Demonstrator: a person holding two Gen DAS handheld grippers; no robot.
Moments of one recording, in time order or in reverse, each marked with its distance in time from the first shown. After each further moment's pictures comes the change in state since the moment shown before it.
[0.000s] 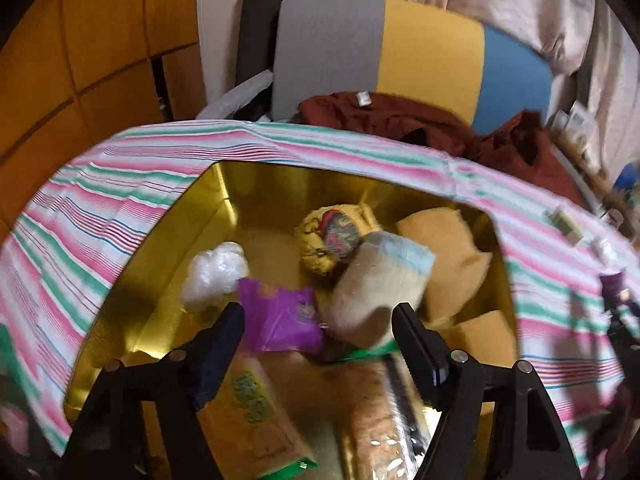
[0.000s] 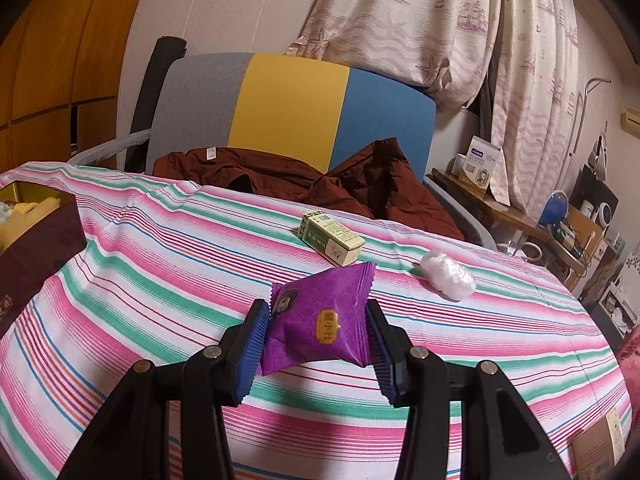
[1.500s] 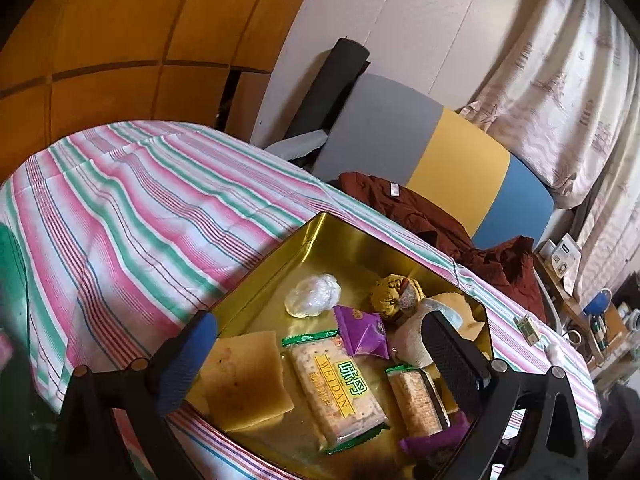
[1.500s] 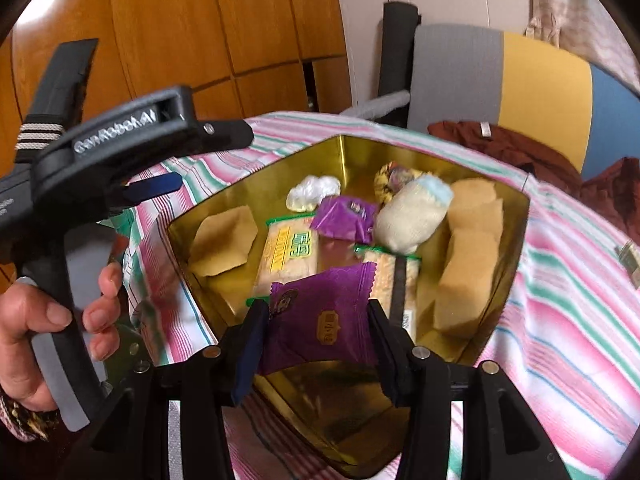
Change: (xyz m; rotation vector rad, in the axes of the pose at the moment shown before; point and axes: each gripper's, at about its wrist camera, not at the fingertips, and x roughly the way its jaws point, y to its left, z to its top) left arm -0.076 0.119 -0.037 -0.331 -0.237 -0.070; right arm -0.117 0.250 0.013 -0.169 0.200 0.788
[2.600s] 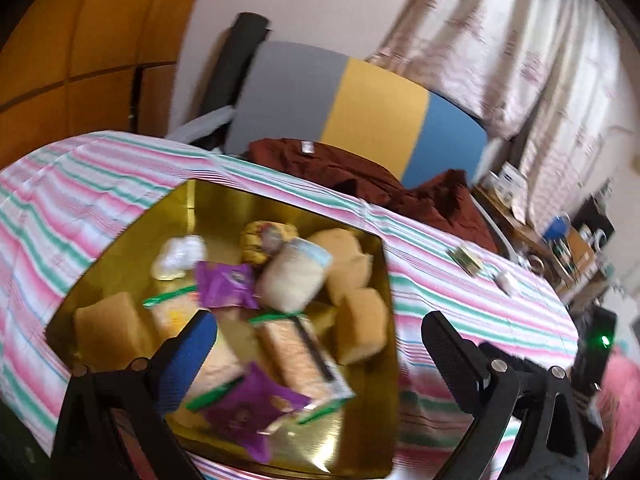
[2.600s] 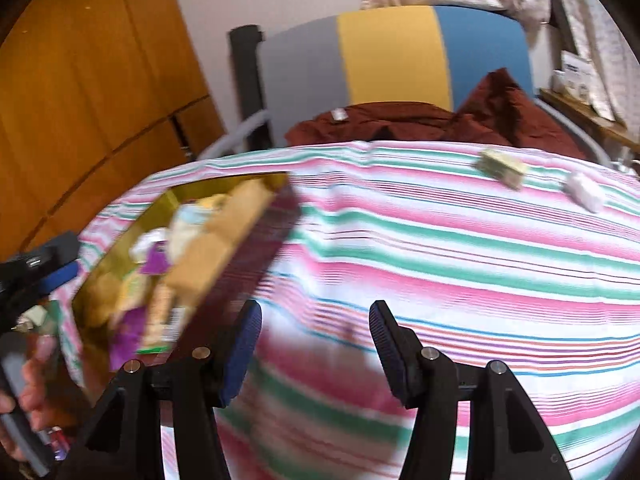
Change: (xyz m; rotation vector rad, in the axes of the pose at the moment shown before) left arm -0.005 -0.112 -0.039 0.234 0.122 -0.202; right arm -0.086 -0.159 -0.048 0.366 -0.104 -0.274
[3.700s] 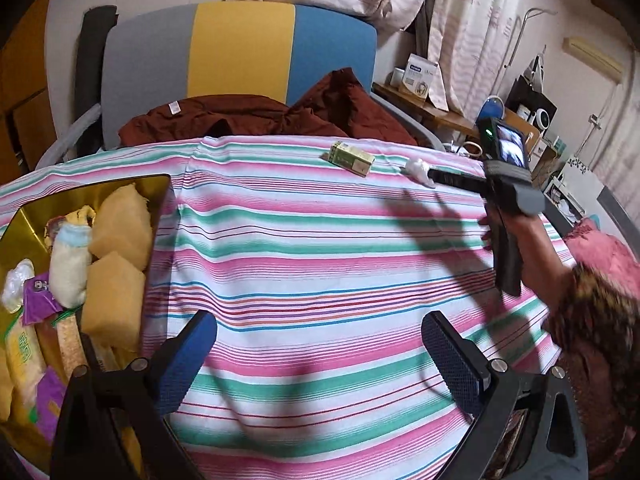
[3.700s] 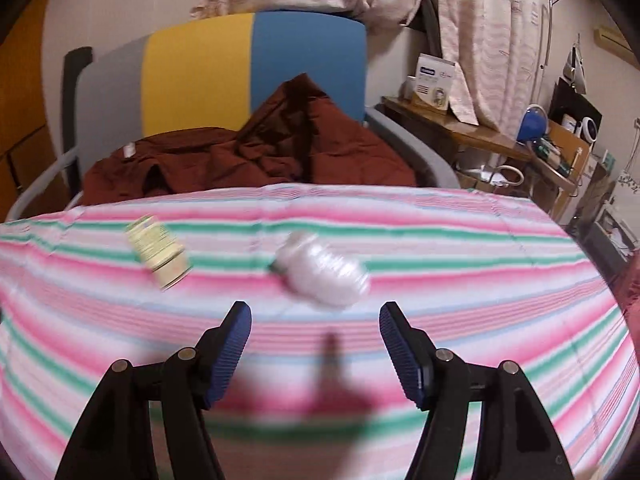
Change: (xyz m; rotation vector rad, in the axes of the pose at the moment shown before) left arm 0.074 -0.162 -0.042 0.330 0.234 -0.172; right arm 0.036 -0.275 0.098 0.078 -0.043 -0.516
